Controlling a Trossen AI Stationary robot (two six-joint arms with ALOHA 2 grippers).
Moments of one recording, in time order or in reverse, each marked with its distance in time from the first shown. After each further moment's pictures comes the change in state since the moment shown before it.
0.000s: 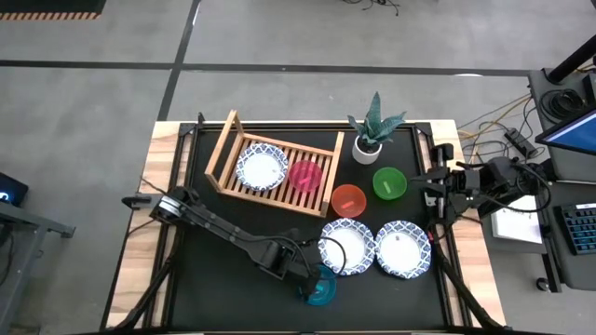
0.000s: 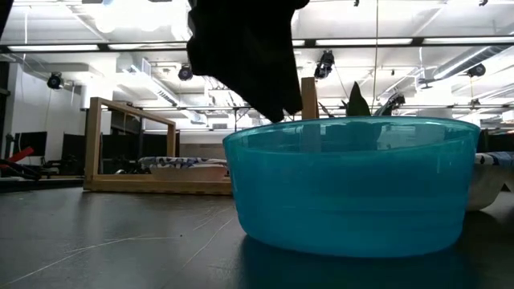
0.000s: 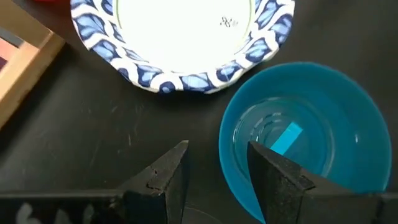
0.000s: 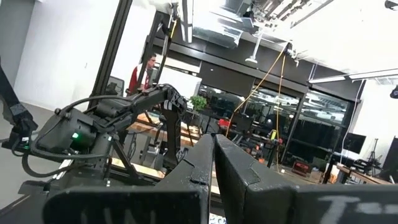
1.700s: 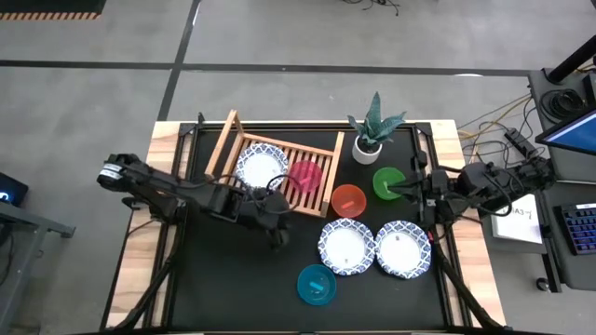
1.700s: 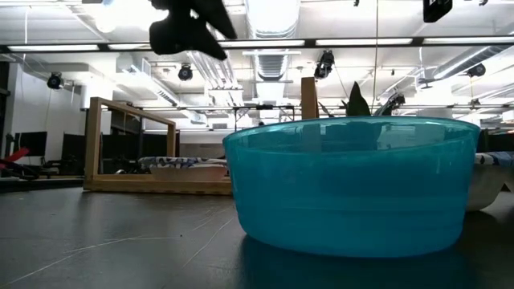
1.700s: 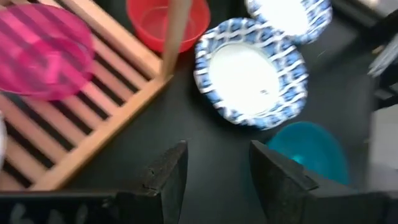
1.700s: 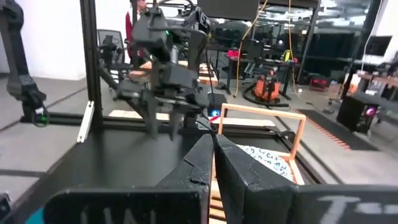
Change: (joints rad) left arm 0.179 -0.575 -0.456 0.175 0.063 -0.019; right arm 0.000 0.225 0.047 -0.111 0.079 0.276
